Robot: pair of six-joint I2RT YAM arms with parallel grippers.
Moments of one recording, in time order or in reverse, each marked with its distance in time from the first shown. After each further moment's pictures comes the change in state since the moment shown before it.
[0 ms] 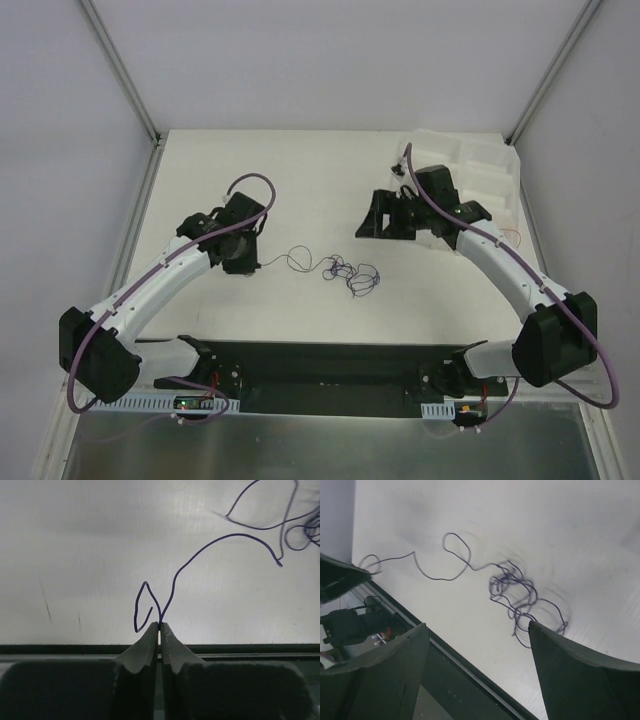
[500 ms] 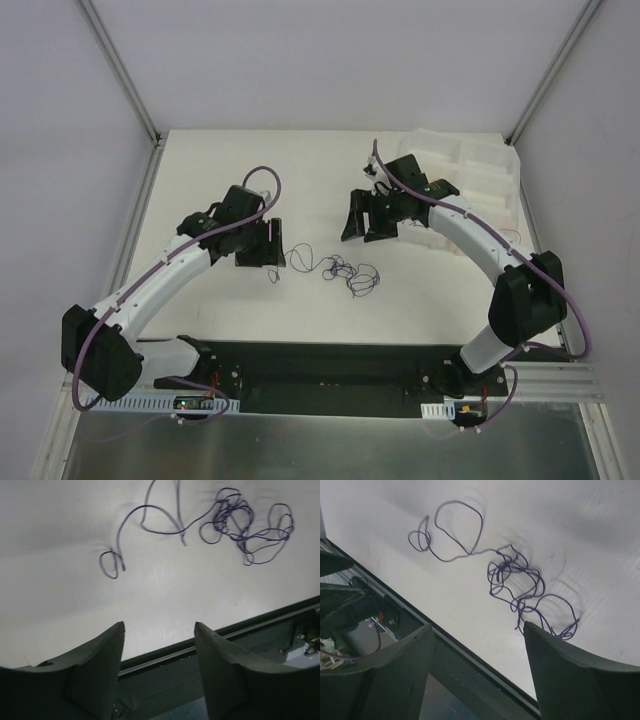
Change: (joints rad) left arm 0.049 -0.001 -0.046 0.149 0.232 0.055; right arm 0.097 0.246 0.304 -0.148 -0.001 -0.027
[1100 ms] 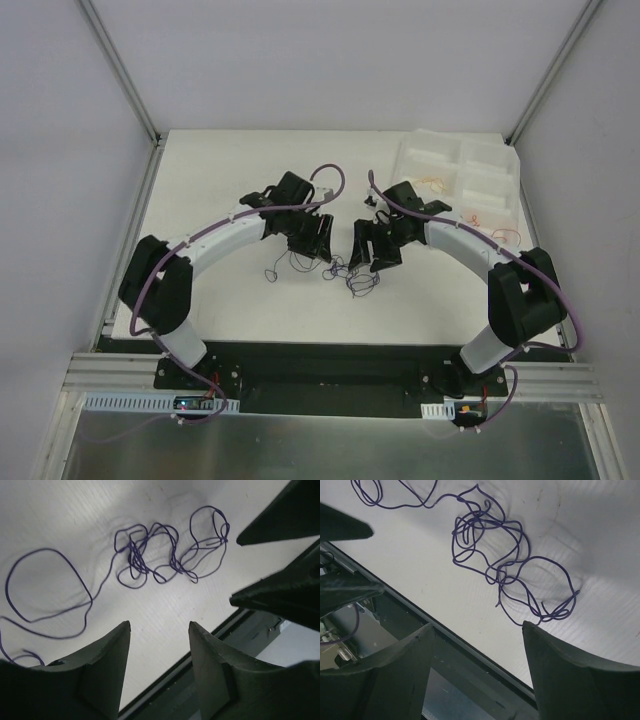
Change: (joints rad) left arm -0.107 0.395 0.181 0.247 0.318 0.156; right arm 0.002 0.011 -0.245 0.007 -0.033 -0.039
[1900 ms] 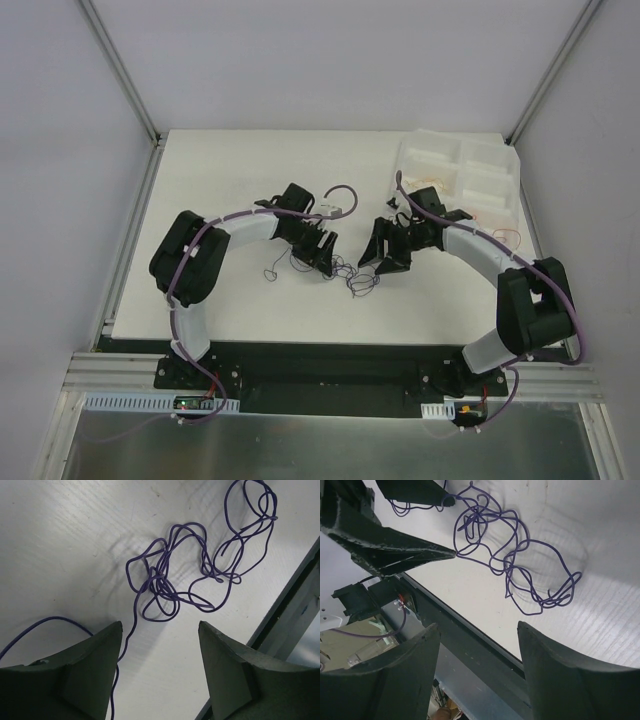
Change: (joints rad) left arm 0.061 0.277 -0.019 0.175 0.235 0.319; right arm -0.137 -0.068 -0.134 0.108 -0.174 0.136
